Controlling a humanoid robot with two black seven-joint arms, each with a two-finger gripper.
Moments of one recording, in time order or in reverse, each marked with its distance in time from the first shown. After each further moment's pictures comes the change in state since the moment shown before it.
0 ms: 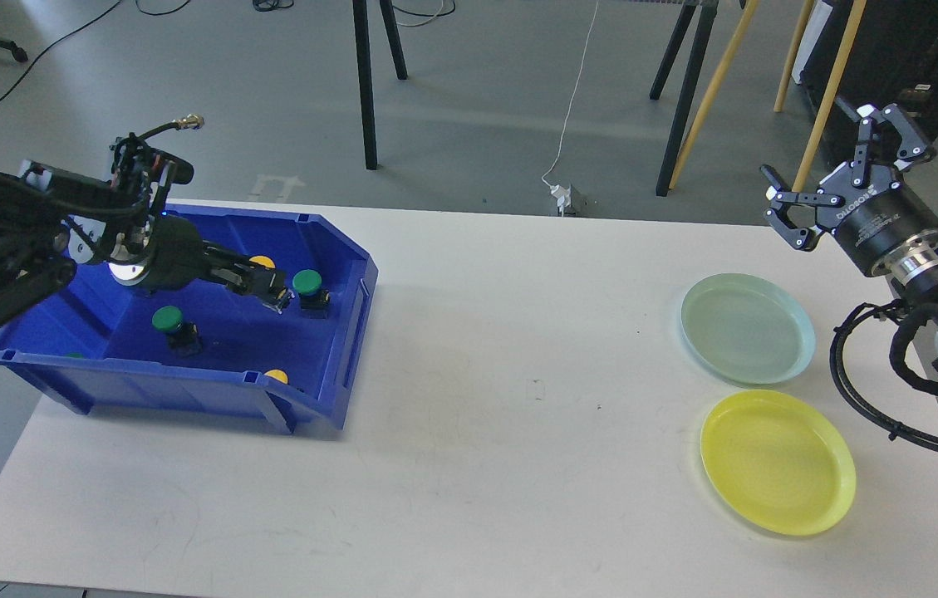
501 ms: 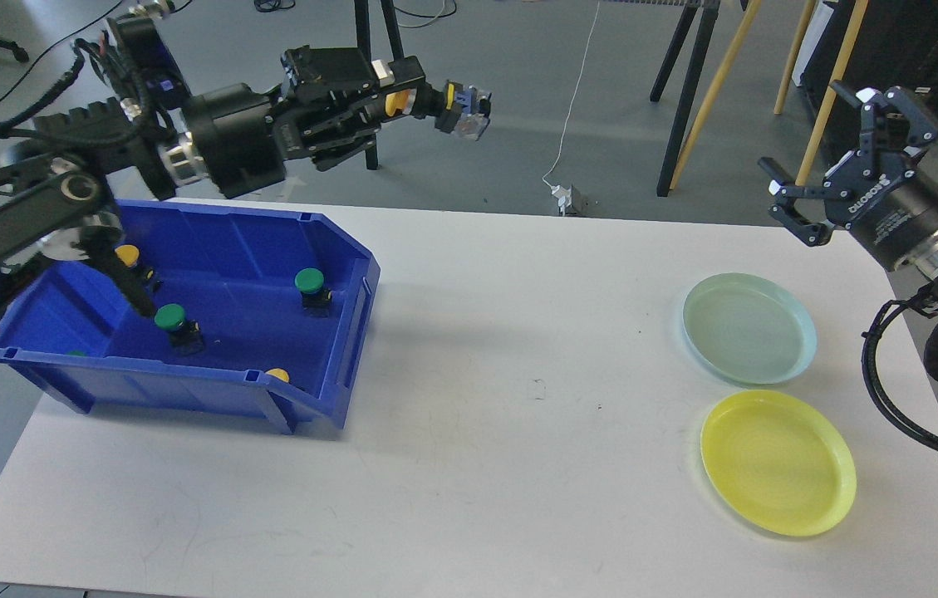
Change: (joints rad) left arm 0.088 -0.181 -0.278 -0.228 -0.993 0.000 0.000; right arm -0.054 -0.193 -0.065 0.315 -0.037 -0.051 0.098
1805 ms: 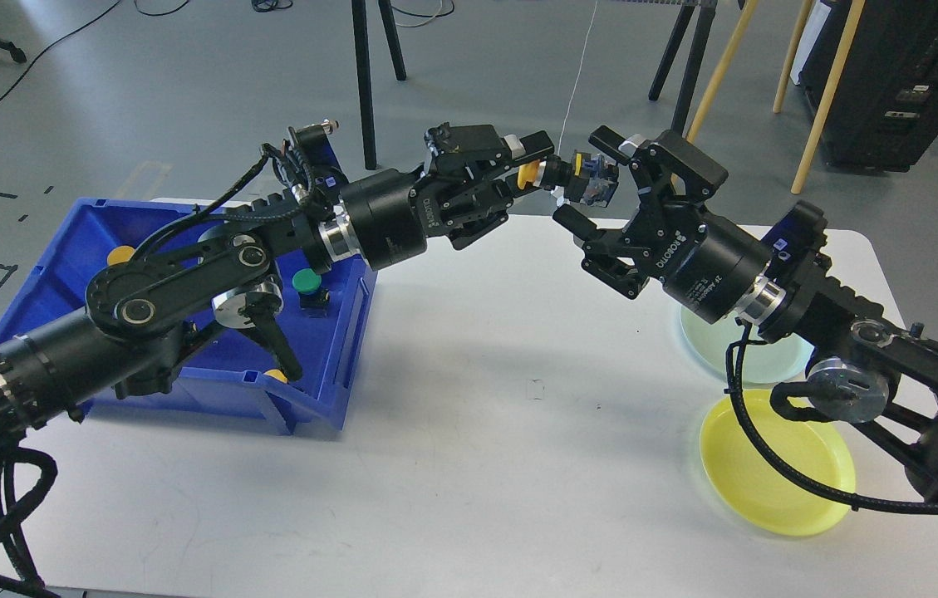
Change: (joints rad) left arm 0.088 -0.231 -0.005 0.109 -0.033 0.000 0.000; right arm 0.117 0.147 -0.296 0.269 -0.330 -0.148 0.157
